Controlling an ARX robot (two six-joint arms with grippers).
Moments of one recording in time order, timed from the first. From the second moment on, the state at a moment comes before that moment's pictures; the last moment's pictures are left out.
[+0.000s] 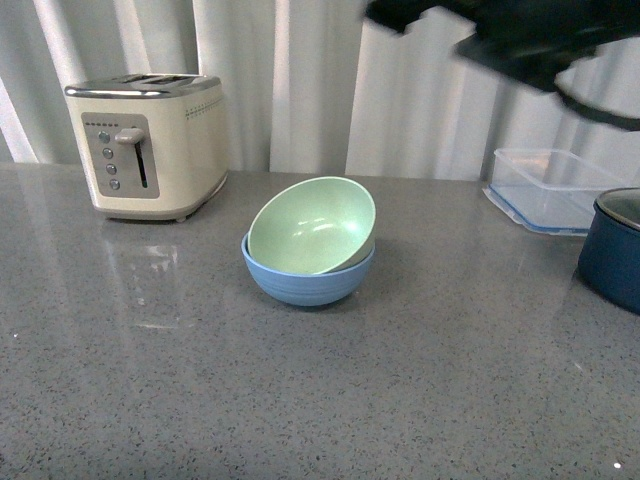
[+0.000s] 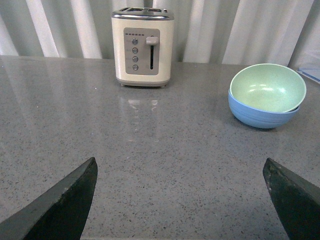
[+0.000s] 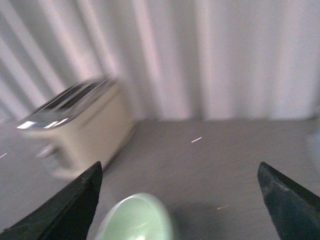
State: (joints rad) left arm 0.00 0.00 0.02 0.00 0.00 0.00; right arm 0.31 1.53 0.97 0.62 0.20 0.16
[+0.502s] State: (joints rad) left arm 0.00 0.00 0.02 0.00 0.00 -0.01; right arm 0.15 1.20 0.37 0.83 0.15 0.00
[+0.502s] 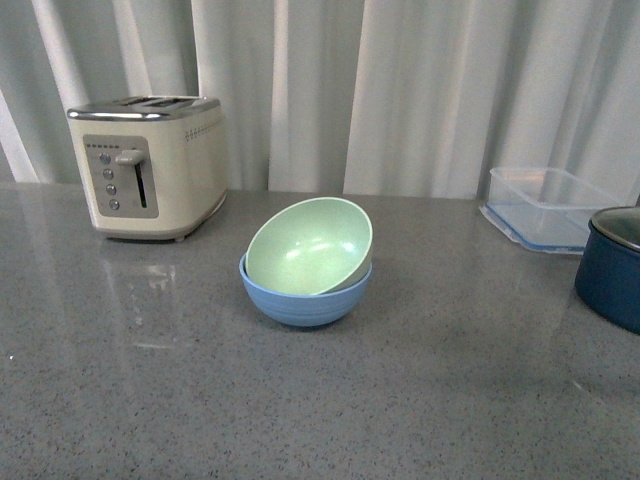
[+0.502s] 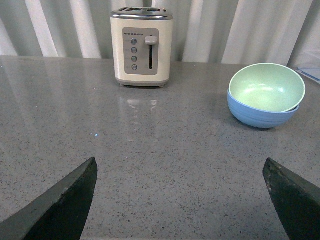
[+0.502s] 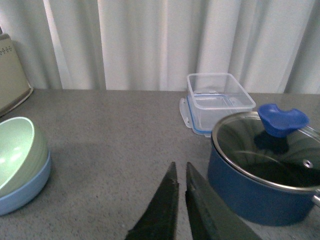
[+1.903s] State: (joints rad) left arm 0.00 0.00 0.02 0.00 0.00 0.00; right arm 0.00 0.37 0.00 0.37 0.00 0.00
